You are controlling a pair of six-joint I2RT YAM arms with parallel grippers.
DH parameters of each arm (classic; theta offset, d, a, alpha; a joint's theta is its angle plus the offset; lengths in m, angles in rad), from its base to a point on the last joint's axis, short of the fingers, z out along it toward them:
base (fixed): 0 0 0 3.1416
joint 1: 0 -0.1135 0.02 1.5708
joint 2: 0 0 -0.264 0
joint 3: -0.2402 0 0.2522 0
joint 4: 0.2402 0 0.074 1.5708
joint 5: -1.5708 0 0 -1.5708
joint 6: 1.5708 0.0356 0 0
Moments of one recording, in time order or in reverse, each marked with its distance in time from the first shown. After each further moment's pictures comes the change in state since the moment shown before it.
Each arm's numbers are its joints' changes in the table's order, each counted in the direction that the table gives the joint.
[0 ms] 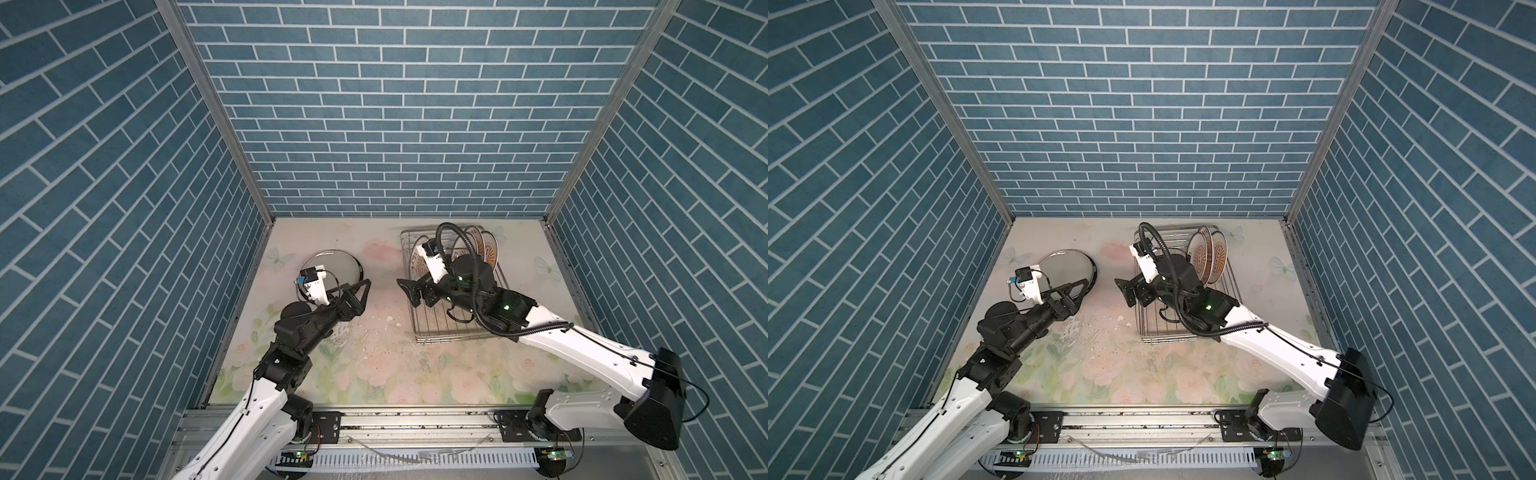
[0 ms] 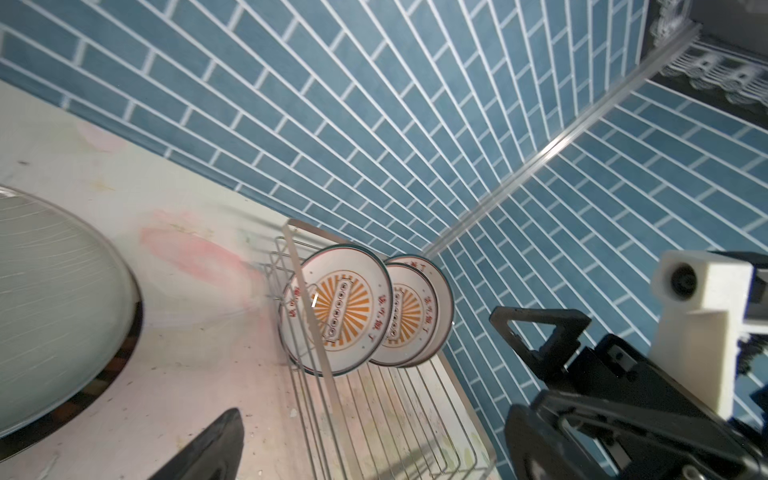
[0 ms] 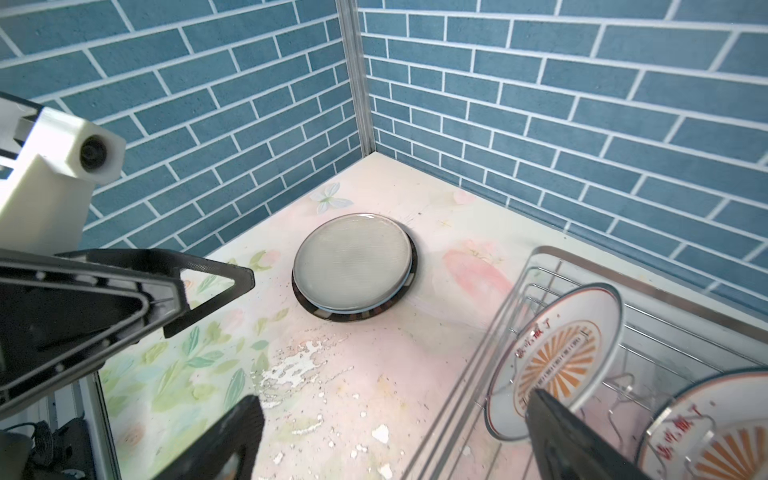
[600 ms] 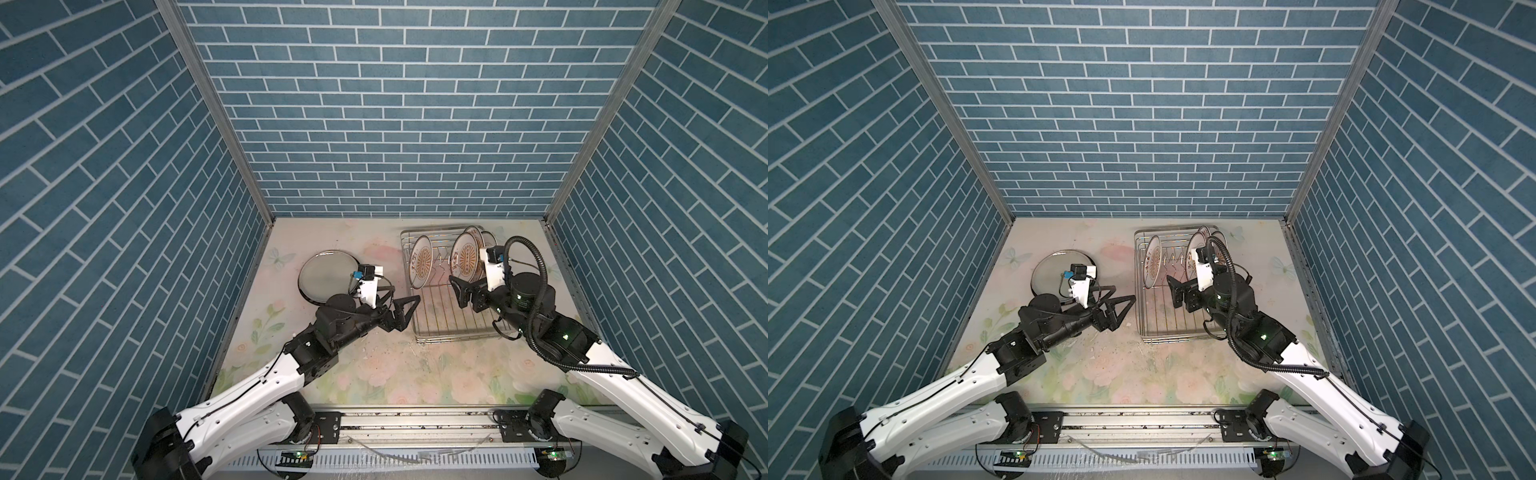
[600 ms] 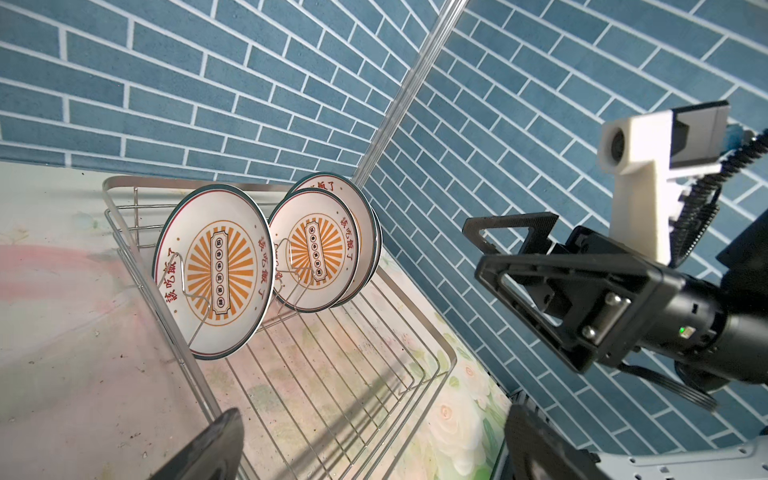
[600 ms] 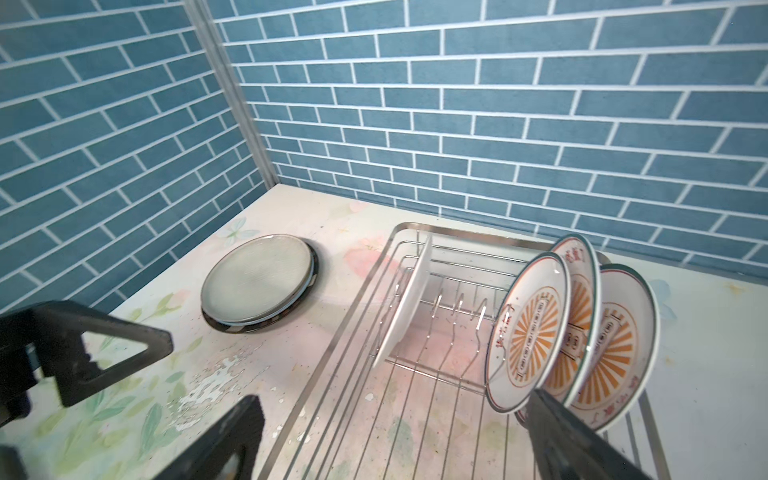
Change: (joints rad) left arm 0.376 0.276 -0.177 -0.017 0.124 0.206; right arm 0.188 -0.349 0.209 0.093 -0.106 0.069
